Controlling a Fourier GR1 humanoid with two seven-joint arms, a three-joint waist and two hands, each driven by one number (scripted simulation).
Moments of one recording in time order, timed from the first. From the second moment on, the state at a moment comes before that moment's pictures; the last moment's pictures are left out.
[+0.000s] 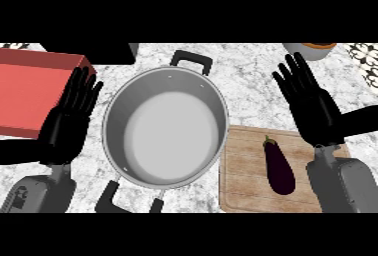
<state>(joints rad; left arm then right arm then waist) -0.20 0.27 -0.10 -1.59 0.42 0.11 -0.09 -0.32 -0.19 0.04 -1.58 -0.48 -0.06 0.14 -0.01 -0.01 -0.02</state>
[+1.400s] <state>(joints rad) -0.06 0.54 -0.10 -1.38 0.12 0.27 0.29 -0.25 -0.46 0.45 -1.76 0.85 -0.17 0.97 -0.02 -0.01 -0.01</state>
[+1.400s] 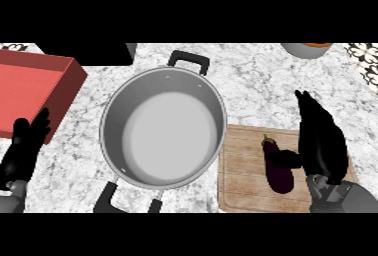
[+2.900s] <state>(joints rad) -0.08 0.51 -0.10 -1.41 0.07 0.28 0.34 -0.27 -0.19 0.38 -1.72 0.78 0.34 1.20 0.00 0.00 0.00</state>
